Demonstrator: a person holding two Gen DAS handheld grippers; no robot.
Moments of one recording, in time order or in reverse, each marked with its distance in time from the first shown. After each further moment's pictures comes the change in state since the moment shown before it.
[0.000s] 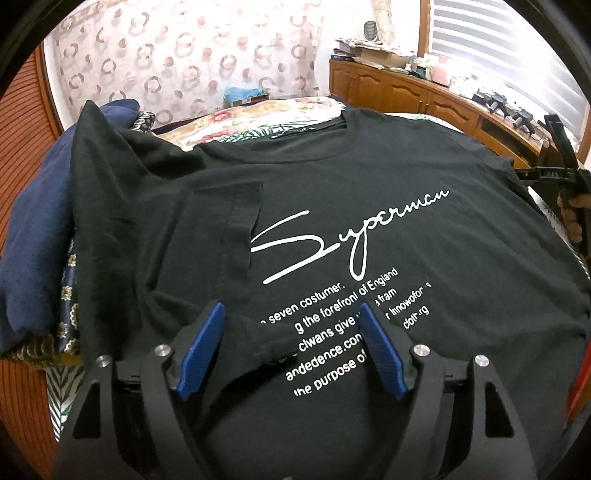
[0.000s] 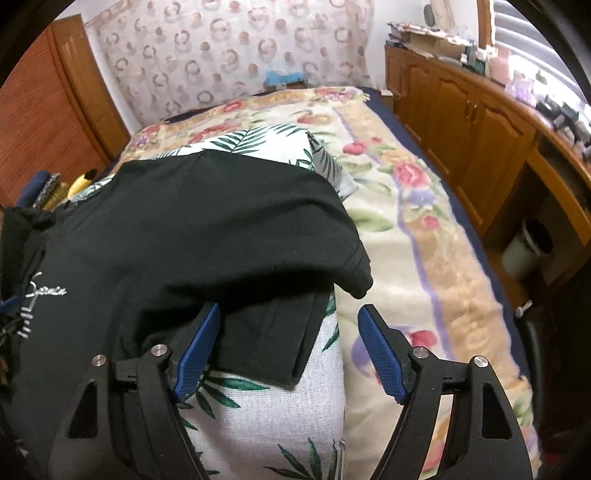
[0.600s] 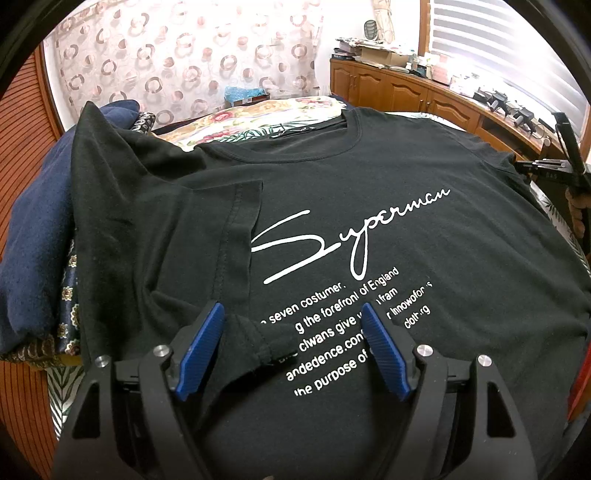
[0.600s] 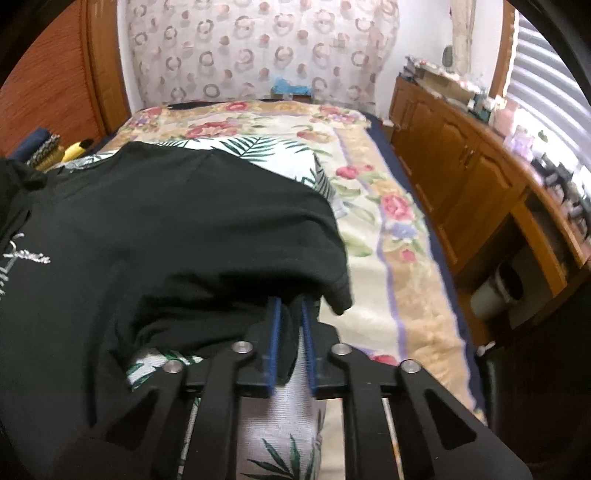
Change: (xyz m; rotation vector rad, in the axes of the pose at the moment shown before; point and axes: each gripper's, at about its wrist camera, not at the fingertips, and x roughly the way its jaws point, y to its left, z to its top) left arm 0.001 0.002 0.001 0.001 0.000 0.001; right arm -0.008 0.022 -0.001 -0.191 -0.056 -0.145
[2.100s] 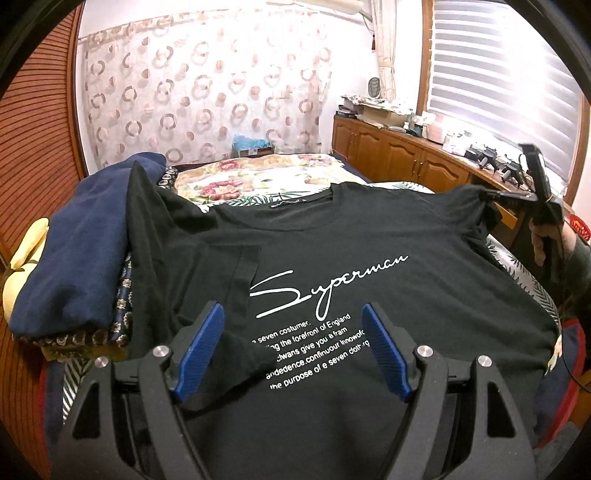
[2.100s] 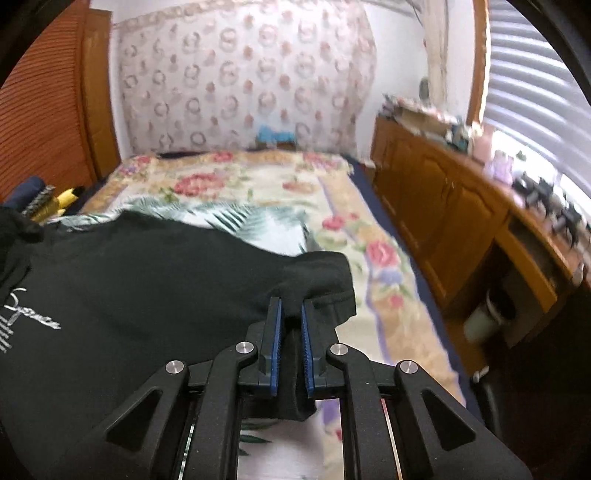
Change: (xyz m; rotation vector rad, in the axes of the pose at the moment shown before) left arm -0.061 -0.006 0.001 -0.086 -0.229 -0.023; right arm -0.027 0.009 0.033 0.046 -0.197 -0.038
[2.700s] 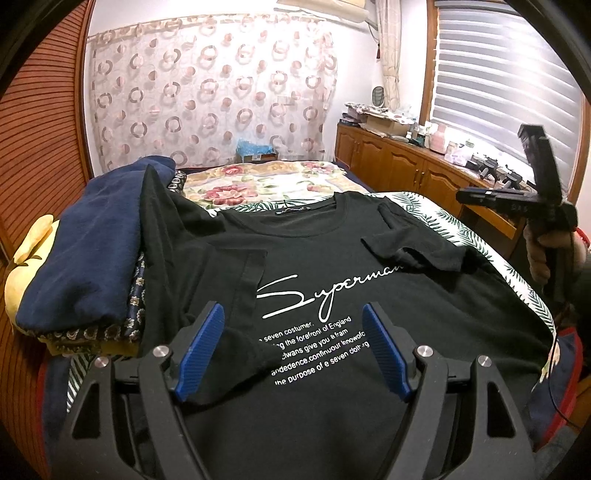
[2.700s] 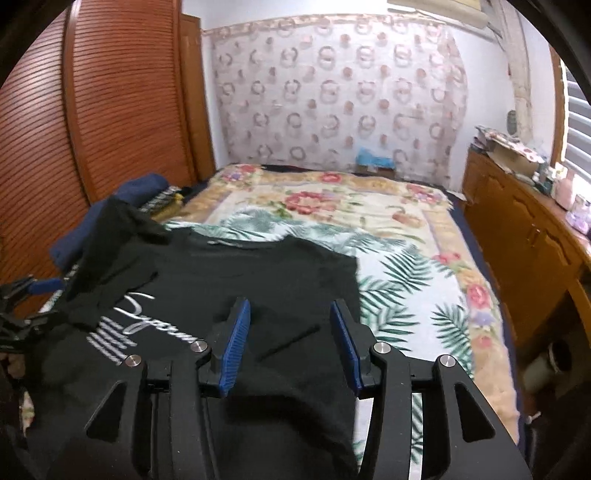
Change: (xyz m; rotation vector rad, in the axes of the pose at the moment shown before) left arm -0.015 0.000 -0.003 -0.027 -0.027 0.001; right arm -0.036 0.118 0.024 -0.121 -0.045 0.314
